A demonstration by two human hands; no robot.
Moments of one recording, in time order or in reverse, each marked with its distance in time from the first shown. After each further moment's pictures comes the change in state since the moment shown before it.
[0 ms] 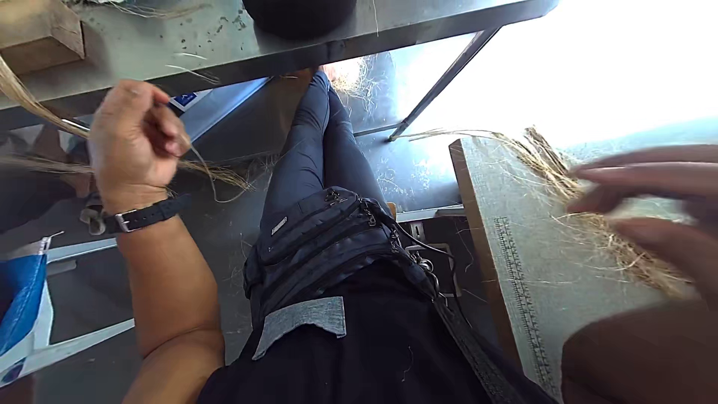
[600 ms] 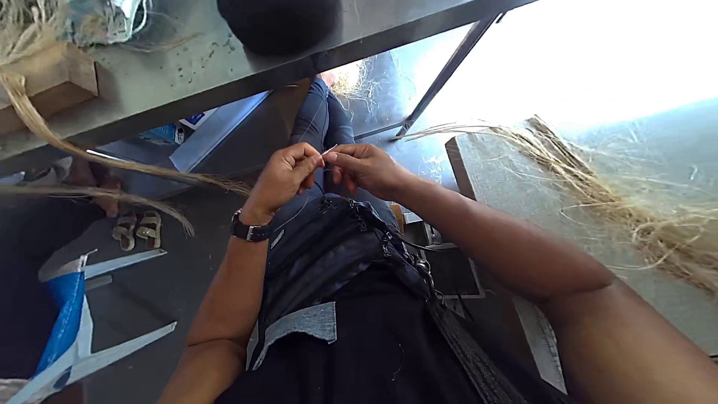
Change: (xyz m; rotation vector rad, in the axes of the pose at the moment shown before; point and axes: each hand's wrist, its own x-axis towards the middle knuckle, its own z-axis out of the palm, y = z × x) left_hand -0.032 -0.062 0.146 0.260 -0.554 -0.086; right_hand 0.147 0.072 0.208 1.023 -0.303 0.380
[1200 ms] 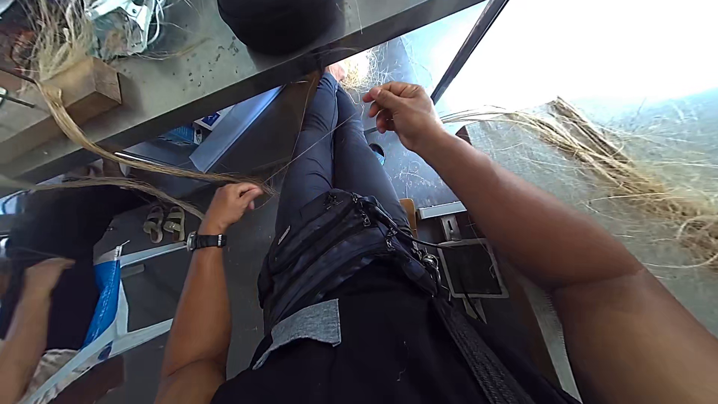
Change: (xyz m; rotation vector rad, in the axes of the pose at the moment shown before) left_hand -0.081 -0.075 -0.103 0.709 0.114 -0.454; right_hand 0.027 -0.020 -0.069 -0.016 0.443 -0.162
